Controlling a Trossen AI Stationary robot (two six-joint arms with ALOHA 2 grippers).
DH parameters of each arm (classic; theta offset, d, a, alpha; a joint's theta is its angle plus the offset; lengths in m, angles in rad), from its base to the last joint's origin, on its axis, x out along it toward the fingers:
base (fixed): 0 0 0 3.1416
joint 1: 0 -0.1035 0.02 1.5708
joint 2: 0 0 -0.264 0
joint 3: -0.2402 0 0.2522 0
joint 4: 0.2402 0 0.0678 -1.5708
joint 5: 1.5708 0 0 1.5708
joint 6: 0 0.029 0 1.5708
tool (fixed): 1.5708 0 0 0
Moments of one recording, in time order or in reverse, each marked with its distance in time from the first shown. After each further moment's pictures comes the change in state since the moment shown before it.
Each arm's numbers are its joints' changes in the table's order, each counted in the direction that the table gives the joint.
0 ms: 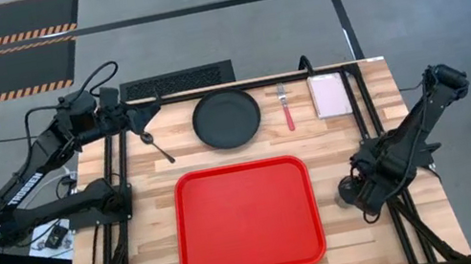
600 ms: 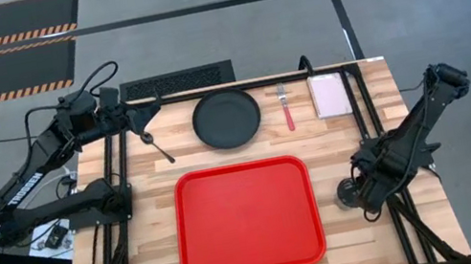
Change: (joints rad) left arm 0.000 0.000 0.000 0.000 0.000 -0.001; right arm 0.010 -0.023 -0.007 0.017 -0.032 -0.008
